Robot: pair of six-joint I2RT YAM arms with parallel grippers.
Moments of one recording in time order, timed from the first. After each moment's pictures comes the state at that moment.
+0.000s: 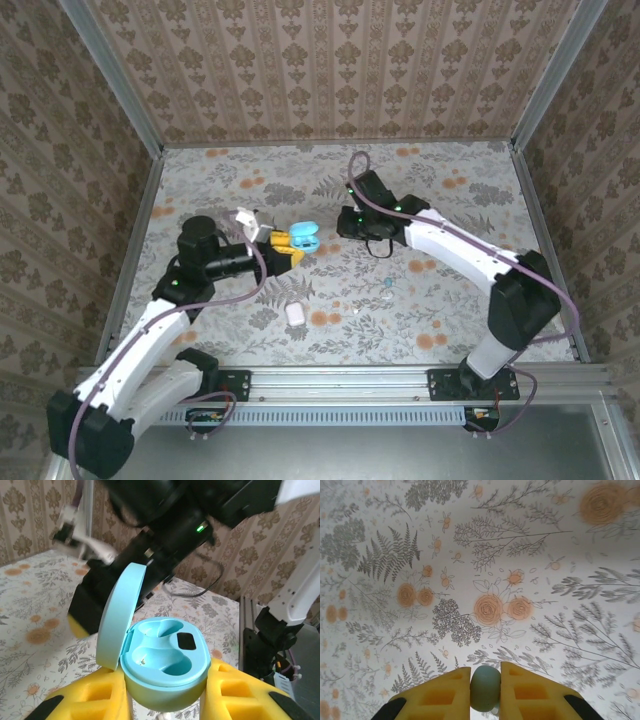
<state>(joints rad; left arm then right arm) -0.48 0.89 0.66 0.01 0.87 -0.08 0.62 1.60 1.32 -0.61 -0.02 0.70</state>
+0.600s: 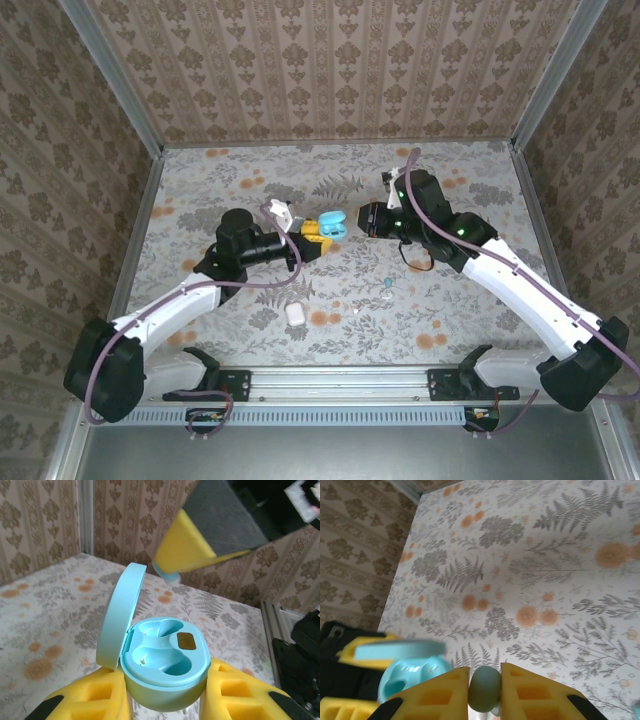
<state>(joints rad) -0.60 1.19 0.64 0.44 0.74 -0.09 0.62 1.24 1.24 -0.60 -0.09 0.64</state>
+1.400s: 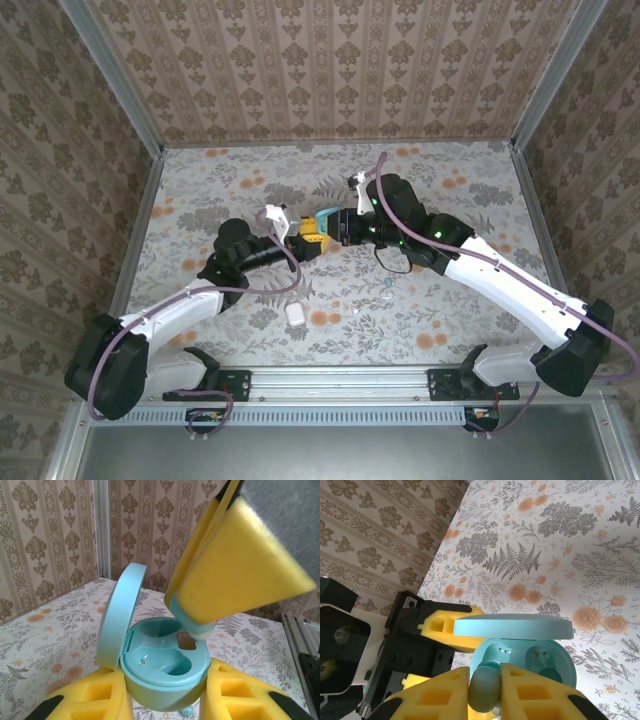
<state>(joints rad) -0.61 1.19 0.56 0.63 0.68 -0.09 0.76 1.32 1.30 -0.52 -0.12 0.63</state>
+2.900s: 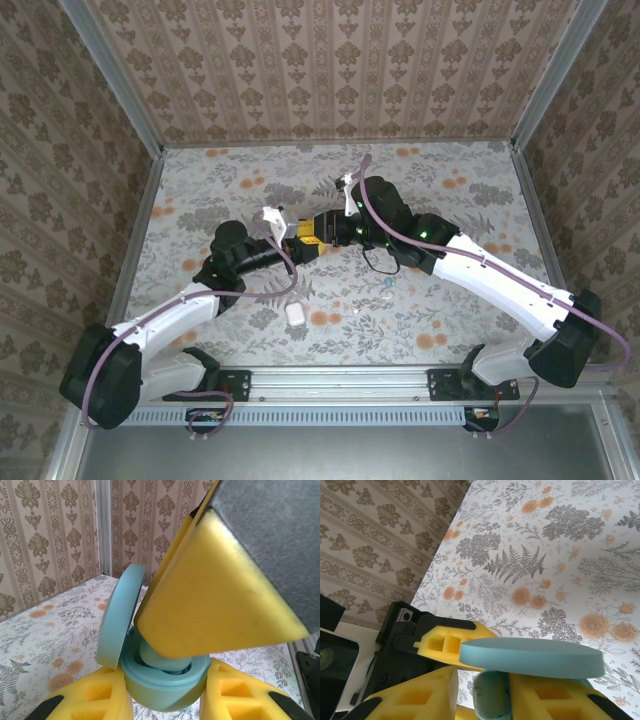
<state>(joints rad) -0.61 1.14 0.55 0.57 0.66 -0.09 0.80 1.37 1.33 -0.50 -0.06 0.63</state>
